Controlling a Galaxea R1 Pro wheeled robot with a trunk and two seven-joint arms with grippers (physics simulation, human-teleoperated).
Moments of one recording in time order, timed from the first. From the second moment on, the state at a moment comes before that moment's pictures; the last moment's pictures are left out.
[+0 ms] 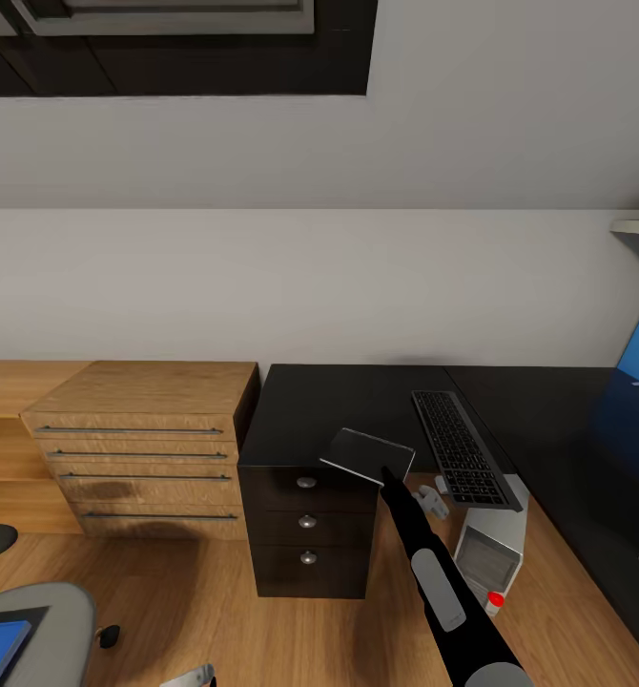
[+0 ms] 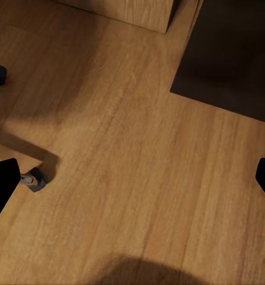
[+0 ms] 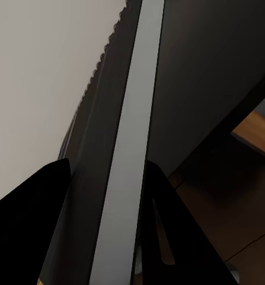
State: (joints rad) left arm -0.31 -0.05 0.01 -0.15 0.23 -0.44 0.12; right arm -0.46 0.16 -0.05 -0.85 -0.84 -0.10 0.17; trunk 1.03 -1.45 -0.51
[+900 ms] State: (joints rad) left arm -0.31 -0.05 0.01 -0.15 0.23 -0.44 0.12; right arm -0.46 0.16 -0.05 -0.85 -0.84 -0.10 0.17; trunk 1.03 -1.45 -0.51
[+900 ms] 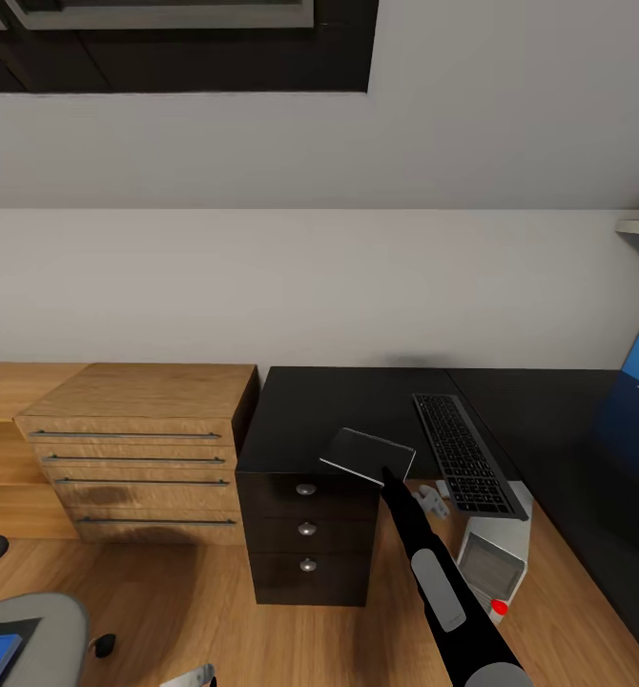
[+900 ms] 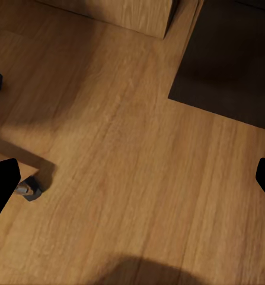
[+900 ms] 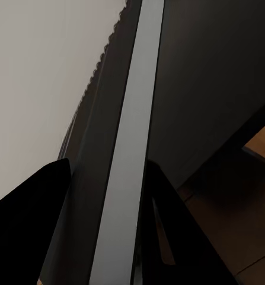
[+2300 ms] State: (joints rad) left arm -0.31 -0.05 0.02 -0.15 0.23 -0.44 0.12; right arm -0.46 0.16 -0.05 -0.85 -0.84 -0.10 0.17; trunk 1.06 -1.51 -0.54
